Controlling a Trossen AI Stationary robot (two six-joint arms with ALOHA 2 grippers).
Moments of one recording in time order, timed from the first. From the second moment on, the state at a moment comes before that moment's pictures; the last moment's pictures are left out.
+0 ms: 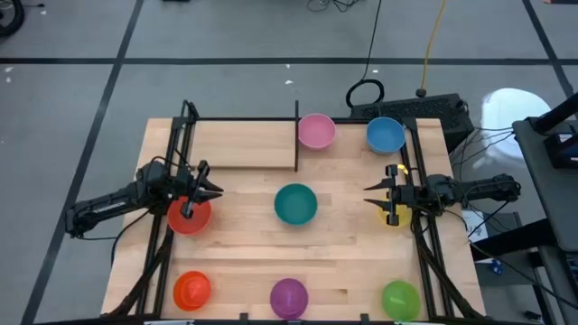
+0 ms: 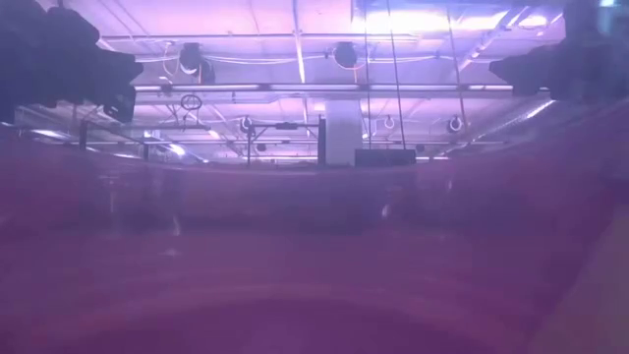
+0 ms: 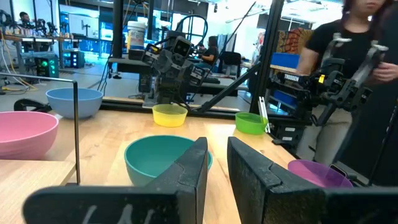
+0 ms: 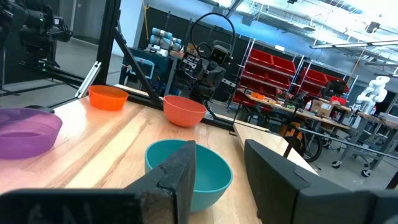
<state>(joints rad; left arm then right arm) 0.34 0.01 0.01 0.08 0.55 -0.16 0.16 0.01 0.01 0.07 0.13 -0.30</state>
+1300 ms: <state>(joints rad) 0.34 0.01 0.01 0.08 0.55 -0.16 0.16 0.01 0.01 0.32 0.30 0.02</state>
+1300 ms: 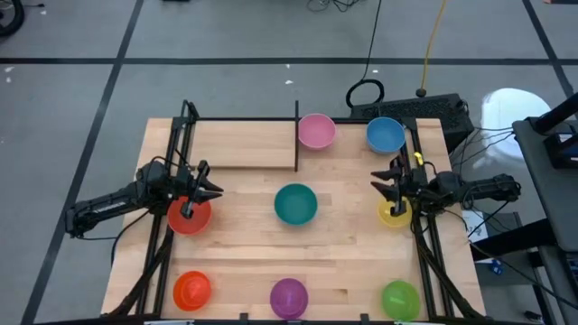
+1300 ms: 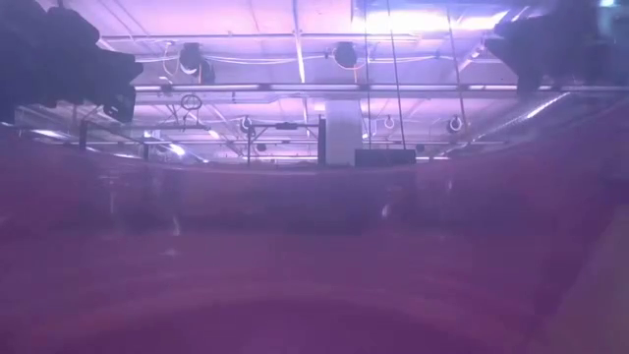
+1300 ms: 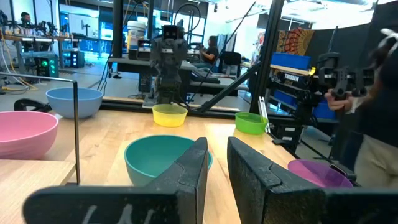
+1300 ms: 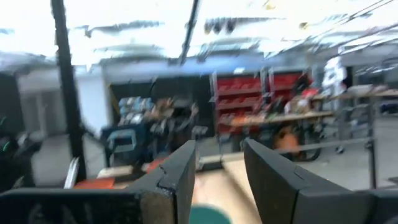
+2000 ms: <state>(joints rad) 0.34 0.01 0.01 0.08 0.55 -0.16 0.16 0.06 0.32 -0.07 0.63 -0.10</state>
